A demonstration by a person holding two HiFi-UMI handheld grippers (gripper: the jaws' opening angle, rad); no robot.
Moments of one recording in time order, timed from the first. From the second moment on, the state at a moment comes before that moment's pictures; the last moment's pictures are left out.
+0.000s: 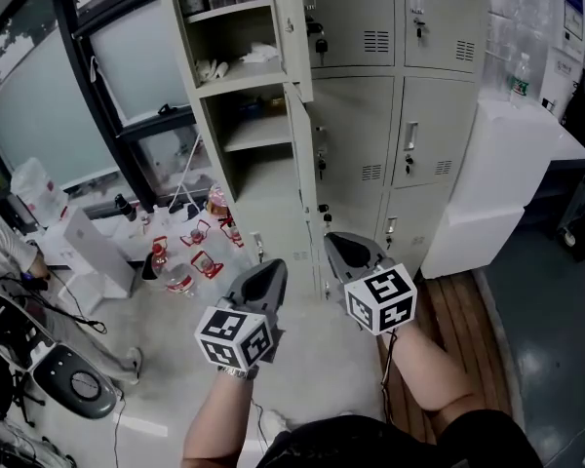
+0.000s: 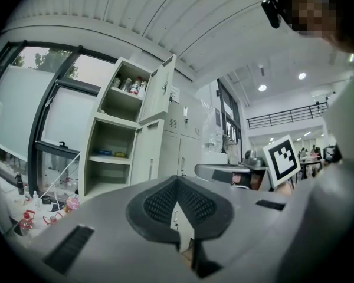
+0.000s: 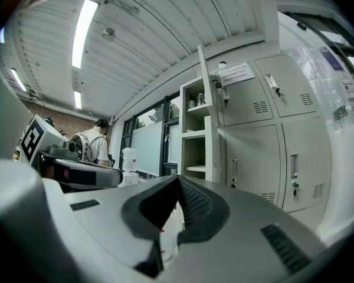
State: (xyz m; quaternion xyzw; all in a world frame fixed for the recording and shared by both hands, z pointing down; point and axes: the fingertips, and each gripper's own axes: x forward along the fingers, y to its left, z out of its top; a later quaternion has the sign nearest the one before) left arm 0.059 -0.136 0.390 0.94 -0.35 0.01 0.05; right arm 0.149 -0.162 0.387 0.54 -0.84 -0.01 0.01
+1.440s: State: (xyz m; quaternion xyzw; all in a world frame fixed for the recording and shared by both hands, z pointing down) left arm 0.118 -0.117 0.385 0.93 -0.35 0.02 0.05; right arm 0.207 -0.149 0.387 0.54 -0.84 0.01 0.00
